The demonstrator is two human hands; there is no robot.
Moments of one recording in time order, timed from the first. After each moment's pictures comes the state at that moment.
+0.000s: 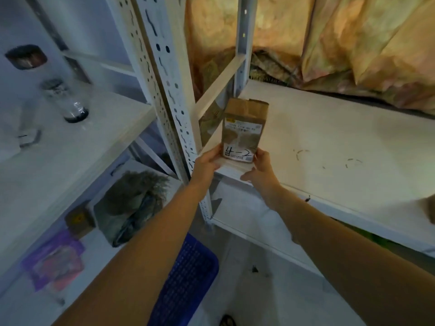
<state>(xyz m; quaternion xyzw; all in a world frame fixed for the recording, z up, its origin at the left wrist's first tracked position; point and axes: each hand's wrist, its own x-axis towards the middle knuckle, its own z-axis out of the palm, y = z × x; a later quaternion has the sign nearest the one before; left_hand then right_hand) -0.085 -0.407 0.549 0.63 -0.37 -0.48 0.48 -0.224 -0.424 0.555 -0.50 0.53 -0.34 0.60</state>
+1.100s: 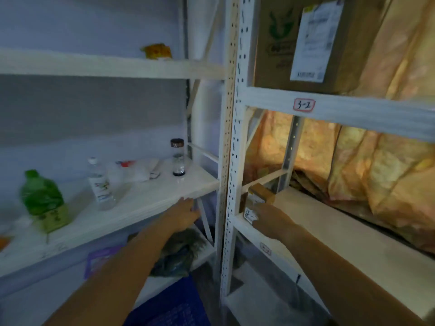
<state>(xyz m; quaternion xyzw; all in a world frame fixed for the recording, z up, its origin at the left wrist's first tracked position) -0.088 -0.200 0.714 0.86 -0.43 -0.20 0.19 -0.280 -0.340 0.728 -0.91 0.38 0.02 0.19</state>
